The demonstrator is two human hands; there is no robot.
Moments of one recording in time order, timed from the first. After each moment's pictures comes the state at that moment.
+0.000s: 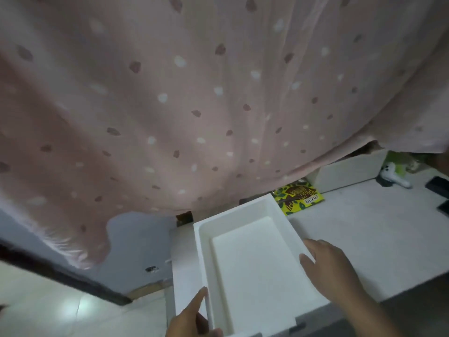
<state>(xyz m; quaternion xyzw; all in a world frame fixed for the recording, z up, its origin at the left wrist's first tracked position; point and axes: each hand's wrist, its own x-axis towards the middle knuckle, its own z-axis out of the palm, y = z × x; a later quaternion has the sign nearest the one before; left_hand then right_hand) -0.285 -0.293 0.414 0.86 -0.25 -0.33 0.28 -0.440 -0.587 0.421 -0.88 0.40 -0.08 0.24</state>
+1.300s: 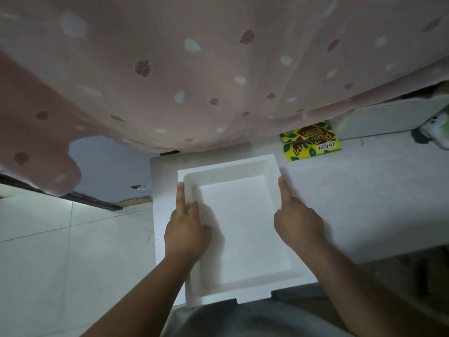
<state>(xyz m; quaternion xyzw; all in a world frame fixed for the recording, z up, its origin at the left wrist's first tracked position) -0.235 -0.396 0.330 0.96 -0.23 -0.15 0.08 -0.360 -0.607 0.335 -0.90 0.40 0.14 0.13</state>
